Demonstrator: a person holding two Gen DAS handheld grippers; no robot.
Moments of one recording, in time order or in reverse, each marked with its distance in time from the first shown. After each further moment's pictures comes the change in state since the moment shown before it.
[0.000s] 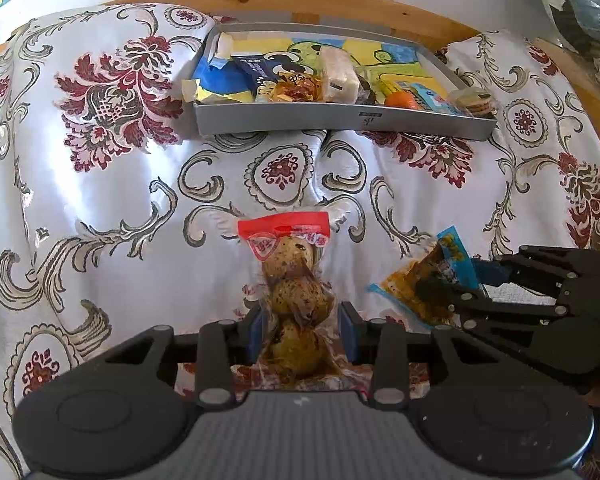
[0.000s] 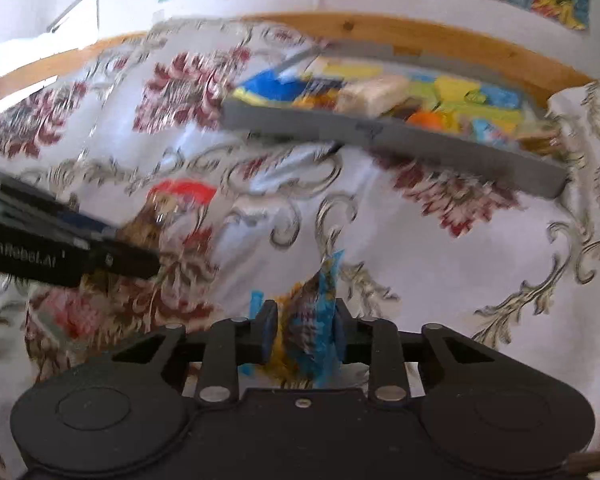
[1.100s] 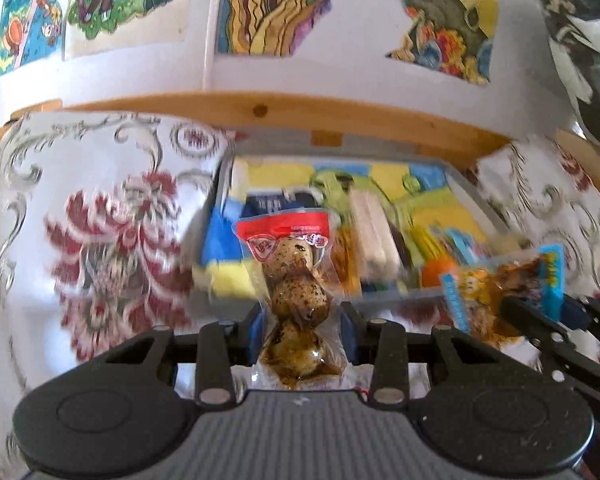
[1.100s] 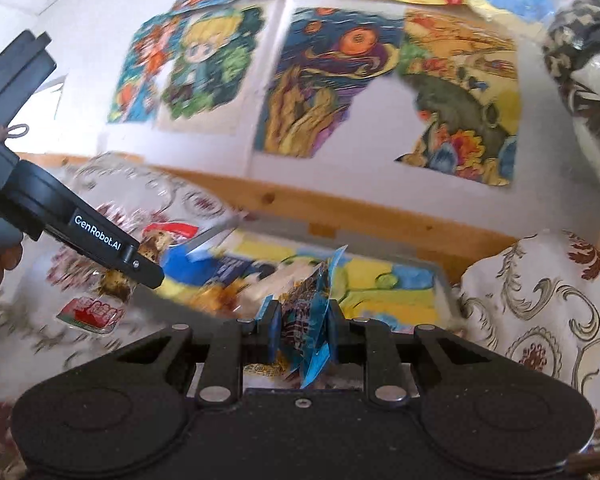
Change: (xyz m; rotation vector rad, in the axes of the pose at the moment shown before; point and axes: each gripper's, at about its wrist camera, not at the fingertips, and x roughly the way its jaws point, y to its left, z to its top) left arm 0.021 0.018 0.114 -0.016 -0.276 0.036; right arm -0.015 -0.031 0.061 -0.038 -0.515 -0.270
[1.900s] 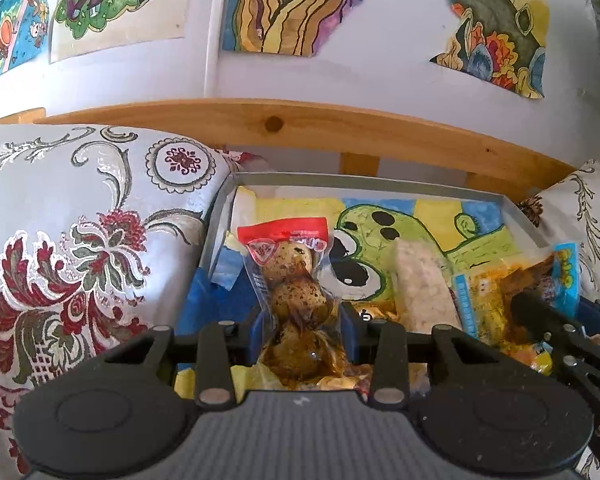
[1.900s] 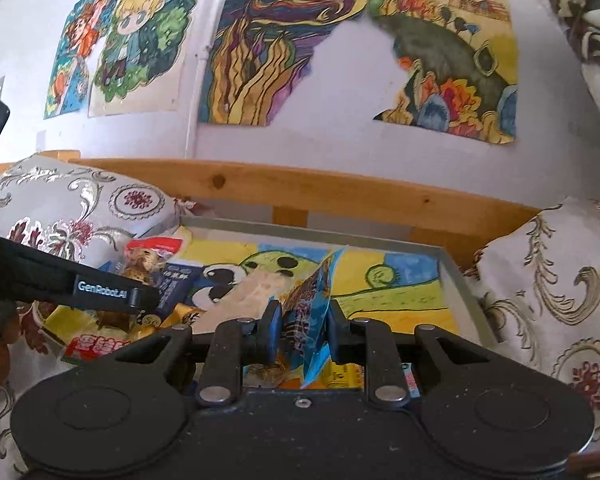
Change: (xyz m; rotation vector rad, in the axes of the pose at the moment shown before) left arm 0.093 0.000 0.036 -0.031 -0.039 0.062; right arm 0.111 -0.005 0.020 0.083 0.115 -0.075
